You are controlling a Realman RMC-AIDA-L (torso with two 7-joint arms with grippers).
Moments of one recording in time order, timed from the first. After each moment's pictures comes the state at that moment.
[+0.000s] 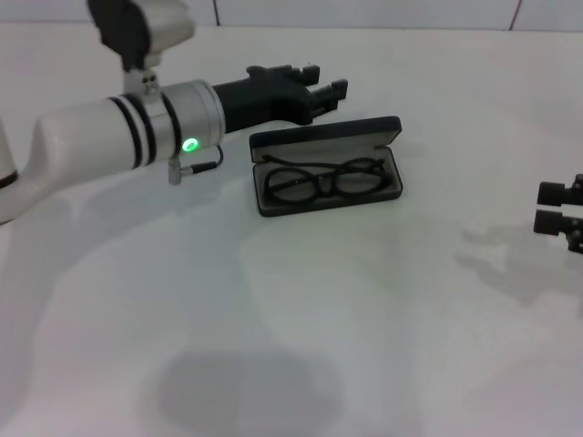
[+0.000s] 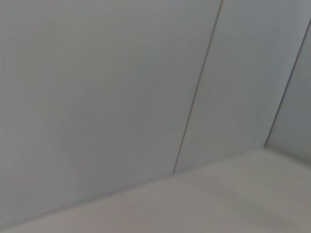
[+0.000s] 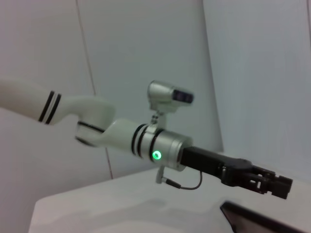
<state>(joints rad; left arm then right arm) -0.77 -2.09 1.27 0.34 1.25 0.87 -1.29 0.41 1.87 -0.87 -0.58 -1.67 -1.76 1.20</state>
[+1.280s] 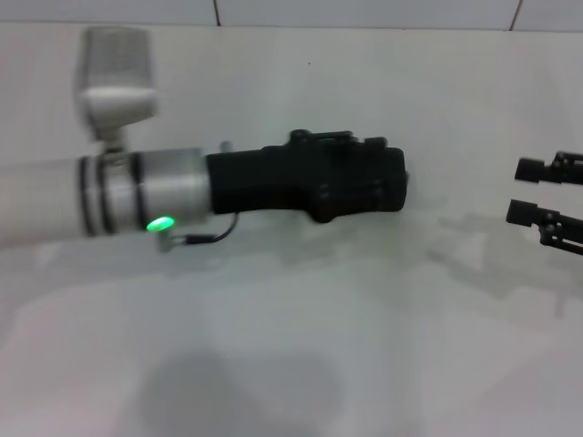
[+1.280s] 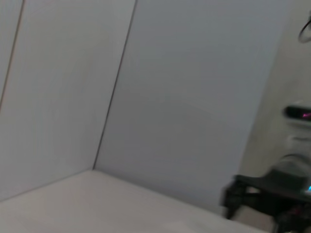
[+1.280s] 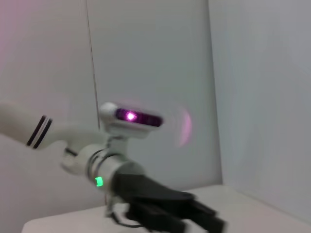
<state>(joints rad) -0.60 -2.05 1.45 0.47 1.20 1.37 -1.25 0.39 1.94 -0.88 -0.62 -1.60 -1.75 1.12</state>
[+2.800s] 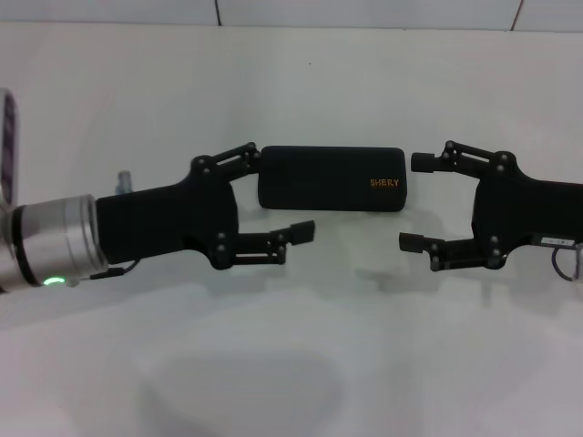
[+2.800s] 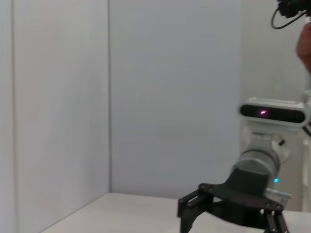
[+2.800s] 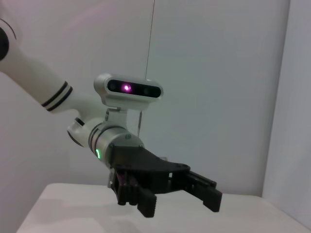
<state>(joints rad) -0.44 -1.99 1.31 0.45 1.25 1.58 -0.92 0.57 2.01 -0.91 -0.45 -1.68 -1.64 0.81</state>
